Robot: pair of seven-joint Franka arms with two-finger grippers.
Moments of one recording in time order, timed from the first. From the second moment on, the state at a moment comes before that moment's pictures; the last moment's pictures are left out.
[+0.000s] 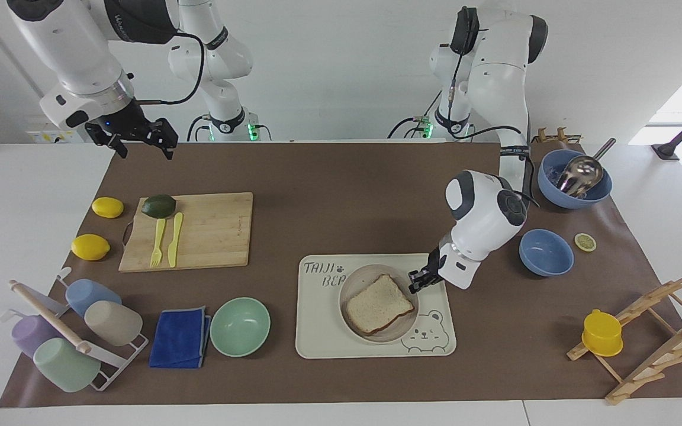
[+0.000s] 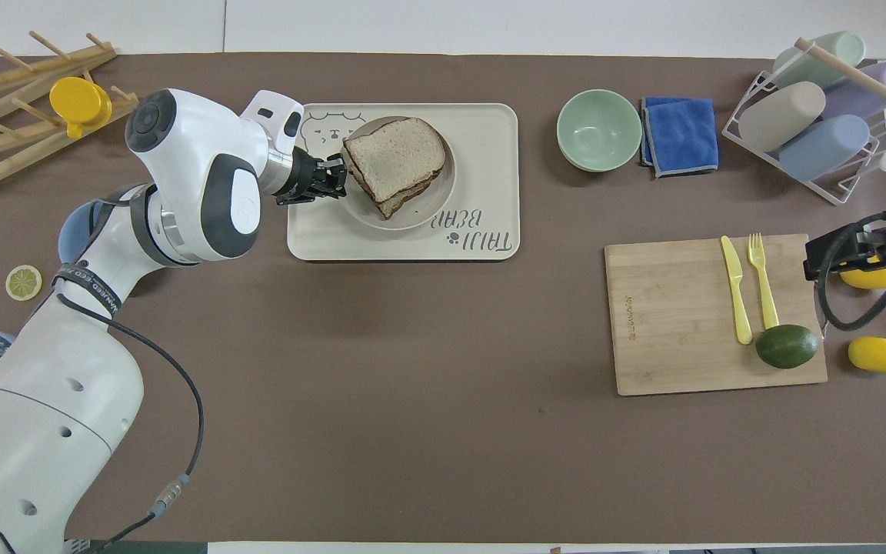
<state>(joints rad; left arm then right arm) -0.32 0.56 -0.03 -1.62 -0.45 2.30 -0.31 0.06 -0.02 -0.07 -1.61 -0.04 1.45 0.02</state>
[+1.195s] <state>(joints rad) -0.29 0.20 0.11 -1.60 -0.06 1.92 -0.30 0.06 -0.02 -0.07 -1.61 -0.04 1.45 0.02</state>
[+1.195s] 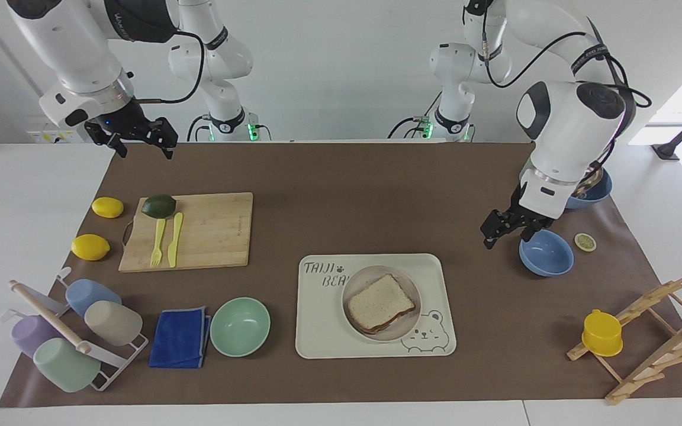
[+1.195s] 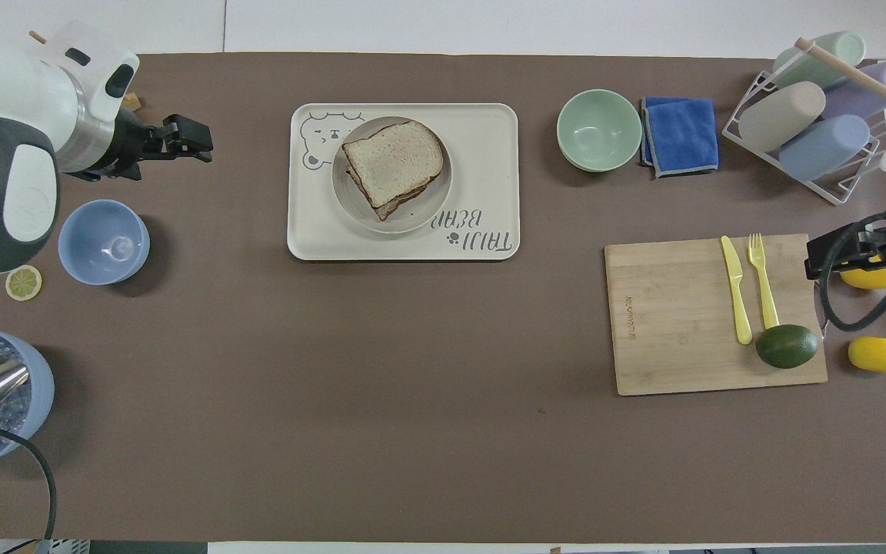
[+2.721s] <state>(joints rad) -0.07 -0.07 -0.09 -1.71 -0.05 1.55 -0.16 0.07 0.03 -0.05 -1.52 -0.01 1.34 0.02</state>
